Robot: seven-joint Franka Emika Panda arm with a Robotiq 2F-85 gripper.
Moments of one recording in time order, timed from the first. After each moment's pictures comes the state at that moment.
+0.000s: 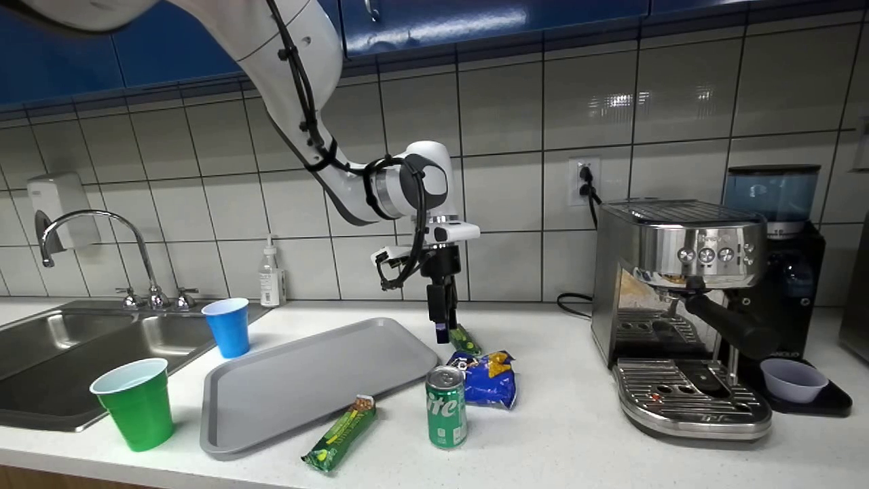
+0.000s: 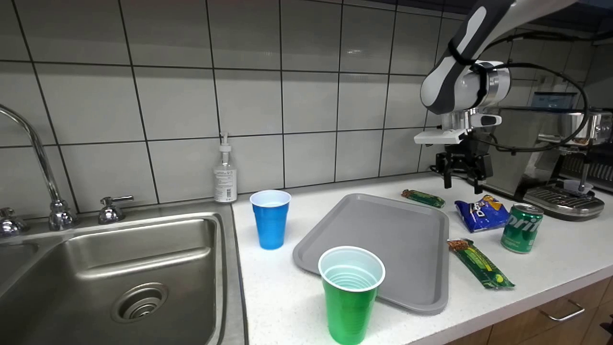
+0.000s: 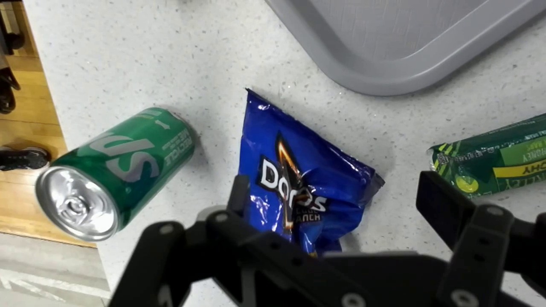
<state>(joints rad) -0.06 0.60 -0.27 -1.81 -0.02 2.23 1.18</state>
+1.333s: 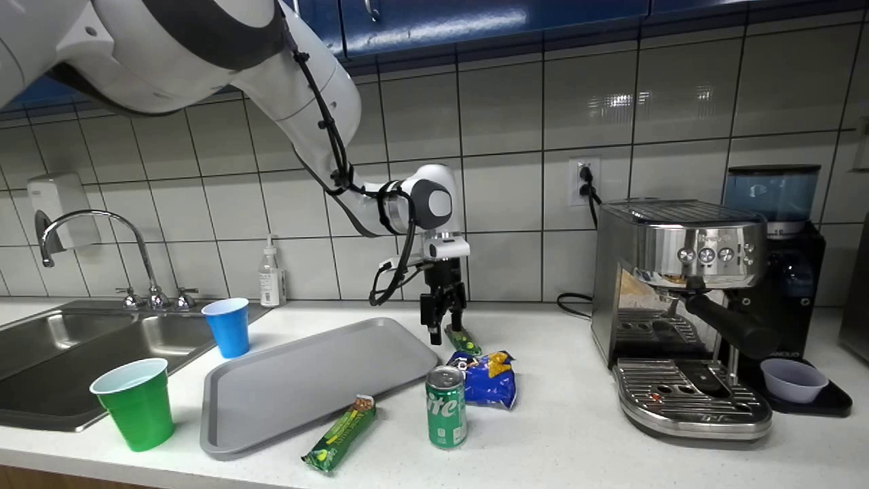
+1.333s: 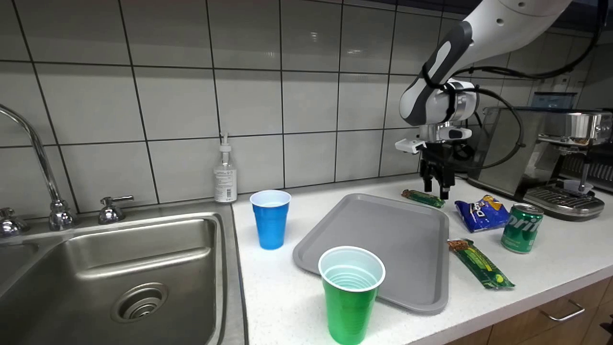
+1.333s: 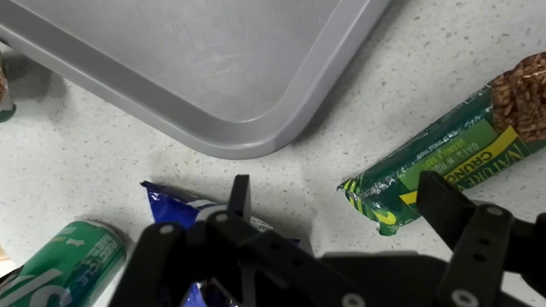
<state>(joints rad) -0.07 0.83 -0.25 -1.52 0.09 2.17 1.49</state>
